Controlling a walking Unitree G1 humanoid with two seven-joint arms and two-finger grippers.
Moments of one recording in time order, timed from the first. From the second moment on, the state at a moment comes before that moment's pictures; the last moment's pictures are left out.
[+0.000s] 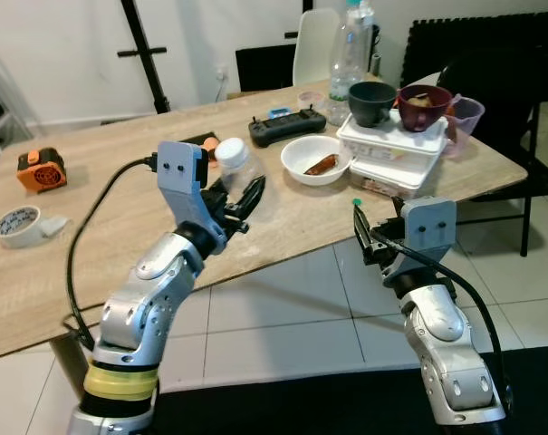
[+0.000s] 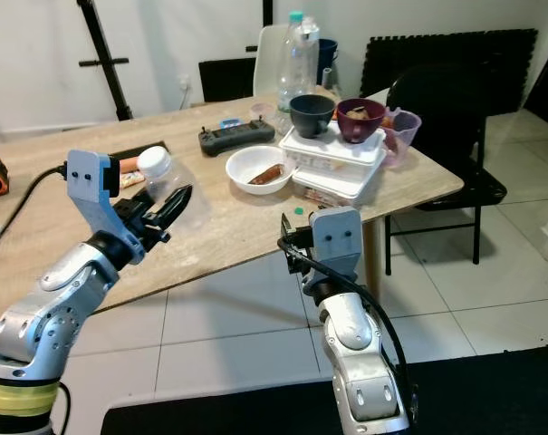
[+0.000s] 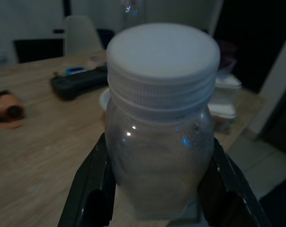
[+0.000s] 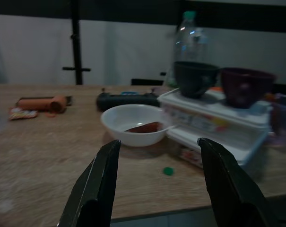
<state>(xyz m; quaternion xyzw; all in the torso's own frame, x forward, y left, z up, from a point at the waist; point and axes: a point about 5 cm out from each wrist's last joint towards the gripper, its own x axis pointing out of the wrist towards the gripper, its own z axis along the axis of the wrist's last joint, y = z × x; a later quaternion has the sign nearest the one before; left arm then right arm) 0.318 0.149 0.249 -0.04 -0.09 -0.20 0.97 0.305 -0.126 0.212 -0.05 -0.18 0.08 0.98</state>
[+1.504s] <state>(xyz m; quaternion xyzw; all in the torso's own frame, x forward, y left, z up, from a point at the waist) 0.314 0.178 0.235 0.01 -0.06 -0.06 1.00 0.307 -0.128 0.199 -0.02 -0.15 0.06 0.99</state>
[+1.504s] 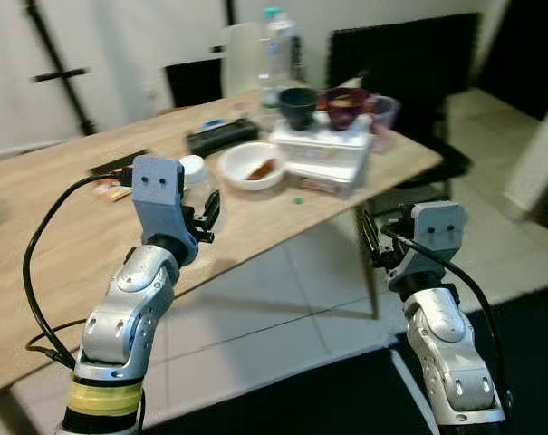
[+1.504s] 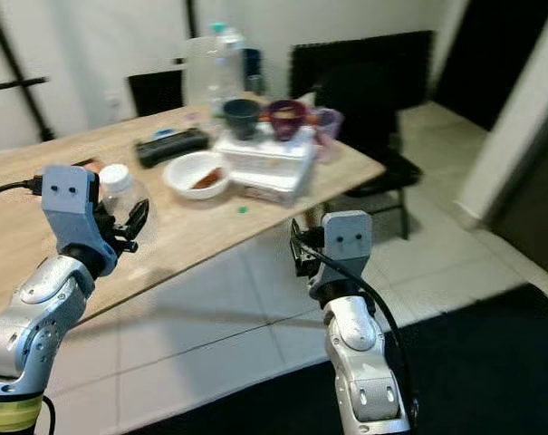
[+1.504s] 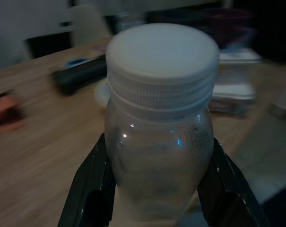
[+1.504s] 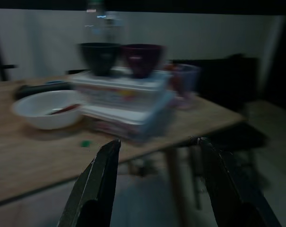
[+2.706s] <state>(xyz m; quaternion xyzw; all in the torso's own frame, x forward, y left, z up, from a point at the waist) 0.299 0.173 0.185 -0.03 0.01 -0.05 1.00 0.306 -0.131 0.171 -0.04 -0.11 0.06 0.99</state>
